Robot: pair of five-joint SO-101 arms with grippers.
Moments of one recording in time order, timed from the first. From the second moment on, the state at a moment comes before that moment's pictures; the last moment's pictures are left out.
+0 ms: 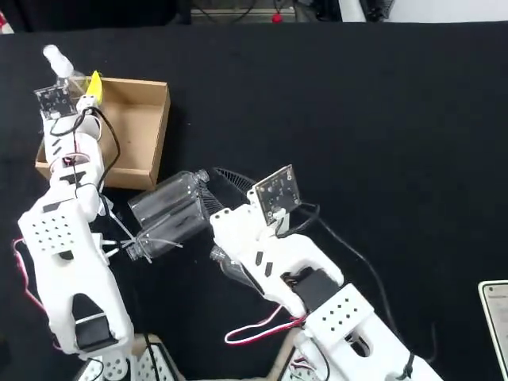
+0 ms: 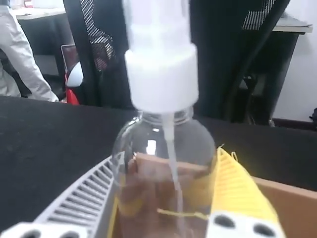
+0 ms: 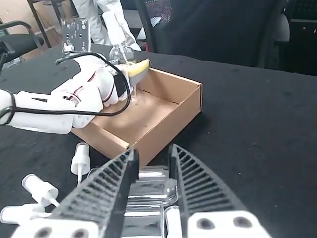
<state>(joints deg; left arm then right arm) -22.9 45.8 5.8 -42.4 -1.5 -36.5 -64.7 81.6 8.0 -6.3</state>
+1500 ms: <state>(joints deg) -23.8 21.5 24.6 -27.1 0.0 -36.5 -64.7 81.6 7.9 -6.3</state>
